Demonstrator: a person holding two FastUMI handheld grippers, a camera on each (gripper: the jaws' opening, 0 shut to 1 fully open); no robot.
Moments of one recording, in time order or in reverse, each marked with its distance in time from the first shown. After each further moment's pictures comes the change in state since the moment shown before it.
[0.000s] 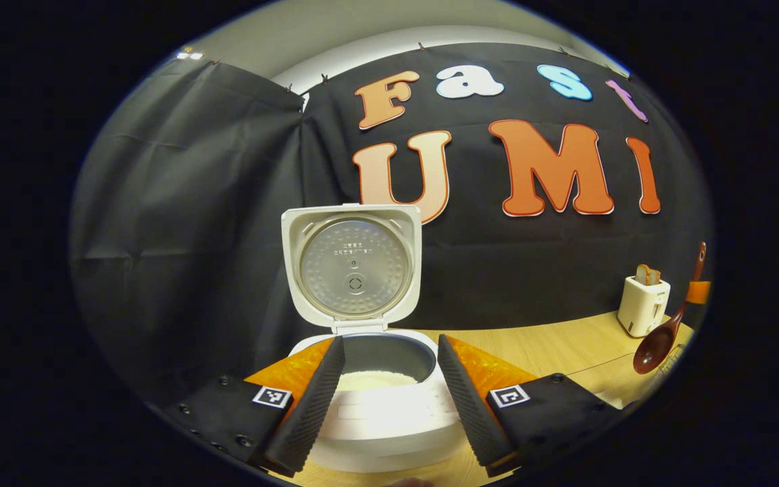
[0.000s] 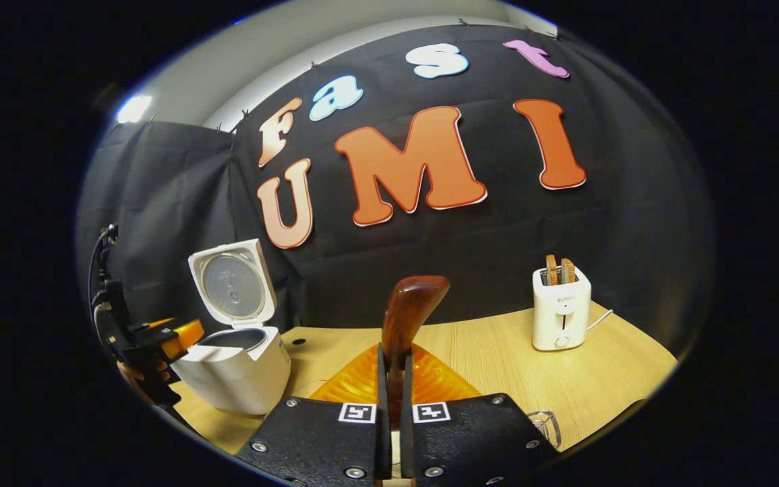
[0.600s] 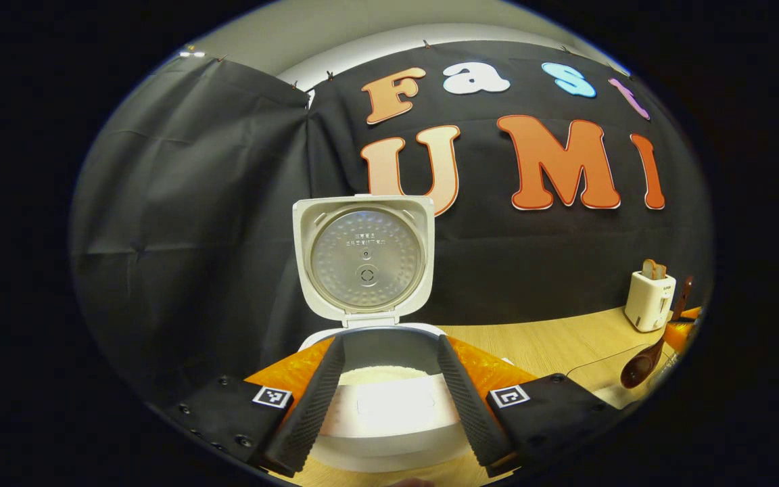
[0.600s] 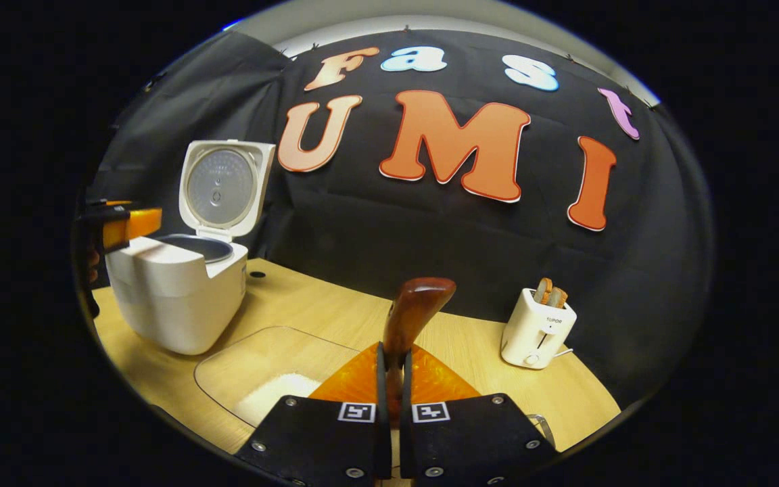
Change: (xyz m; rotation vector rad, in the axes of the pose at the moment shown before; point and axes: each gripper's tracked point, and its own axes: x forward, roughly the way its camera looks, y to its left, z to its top) left arm 0.003 0.015 -0.014 0.004 0.009 0.016; right arm 0.026 0.016 -0.065 -0.400 0.099 -0.123
